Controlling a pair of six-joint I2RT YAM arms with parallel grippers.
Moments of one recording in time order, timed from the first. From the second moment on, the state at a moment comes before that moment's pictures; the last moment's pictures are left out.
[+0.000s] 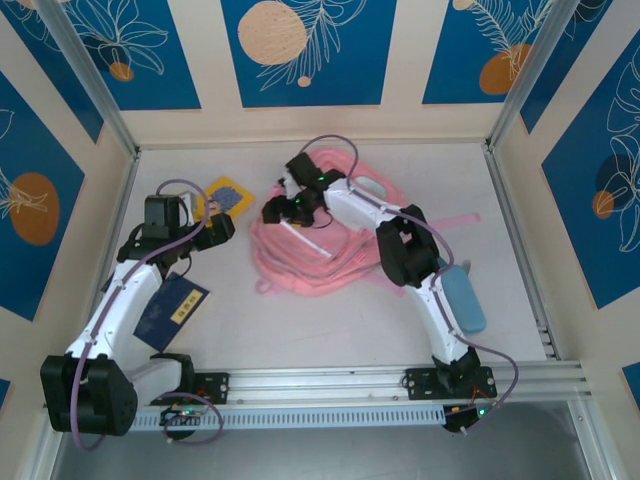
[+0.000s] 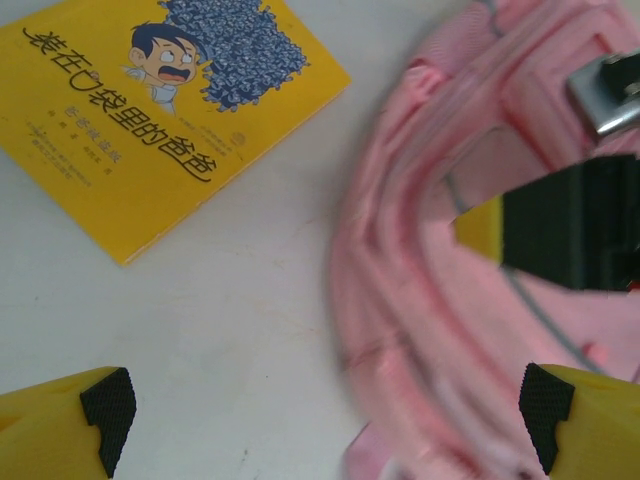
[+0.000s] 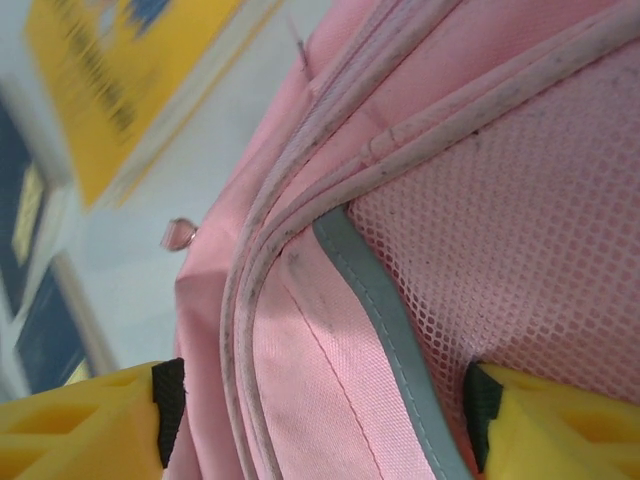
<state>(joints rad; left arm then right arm) -0.08 1.12 0.87 -0.54 0.19 -0.39 0.67 2.37 2.03 -0.70 -0.50 0.53</state>
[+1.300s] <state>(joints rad) -0.75 2.06 1.58 -0.63 0.06 -0.54 0.22 1.50 0.97 -0.56 -0.34 0.76</state>
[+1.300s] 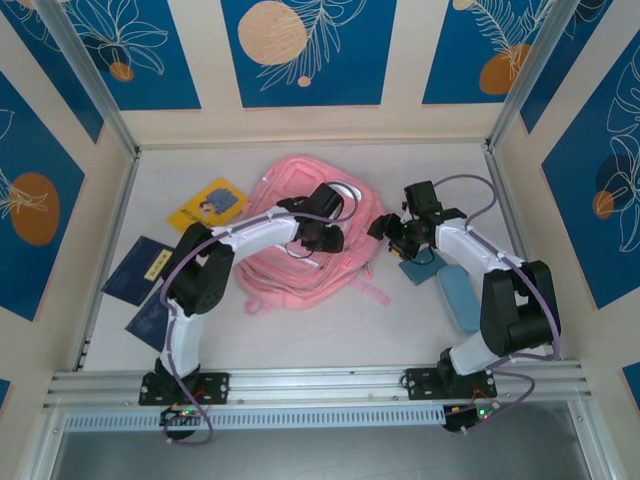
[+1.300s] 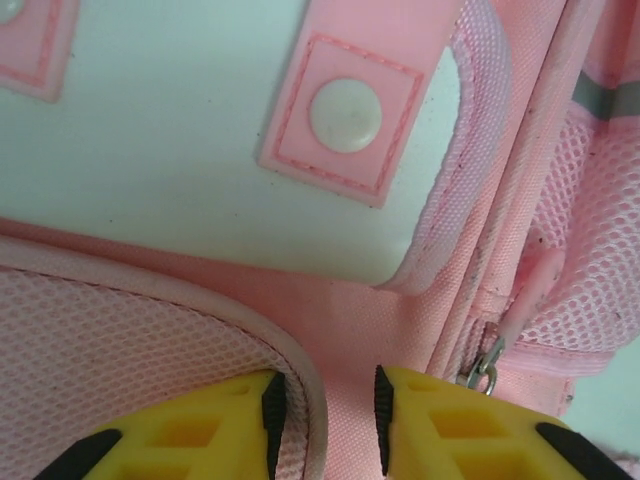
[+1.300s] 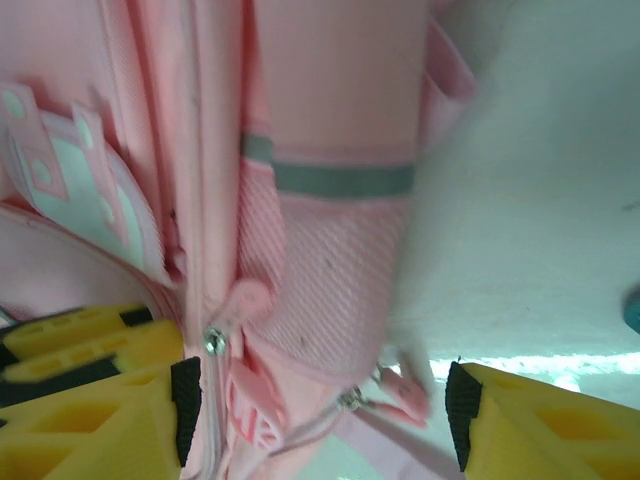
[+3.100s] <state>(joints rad) -0.75 2.06 1.99 -1.11 -0.20 -0.26 0.29 1.40 0.81 -0.41 -0.46 0.33</state>
